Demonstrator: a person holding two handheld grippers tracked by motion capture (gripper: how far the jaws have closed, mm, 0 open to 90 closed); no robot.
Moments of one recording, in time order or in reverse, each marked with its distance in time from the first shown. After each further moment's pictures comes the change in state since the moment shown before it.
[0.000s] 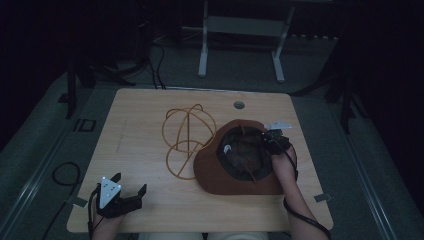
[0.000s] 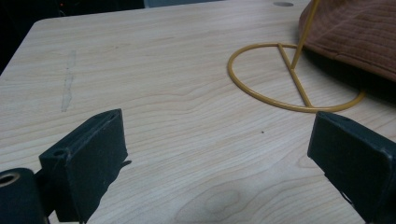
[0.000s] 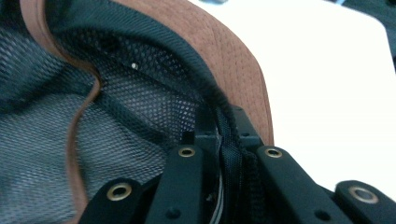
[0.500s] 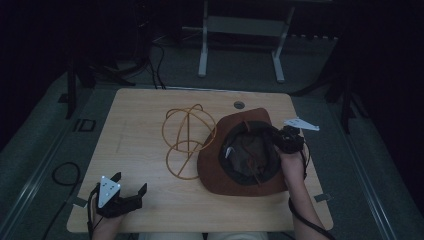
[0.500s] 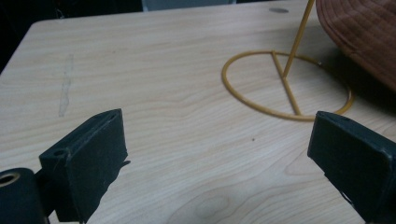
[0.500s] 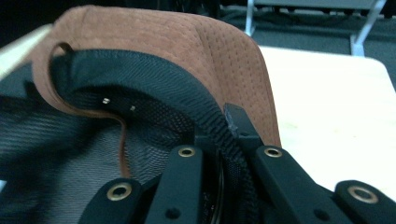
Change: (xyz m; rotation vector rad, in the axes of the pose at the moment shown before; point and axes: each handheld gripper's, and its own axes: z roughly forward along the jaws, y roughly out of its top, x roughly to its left) left arm -0.004 0.010 -0.006 -0.005 -0.013 -0.017; right arm -0.018 0.009 -0.059 -0.238 0.153 0.186
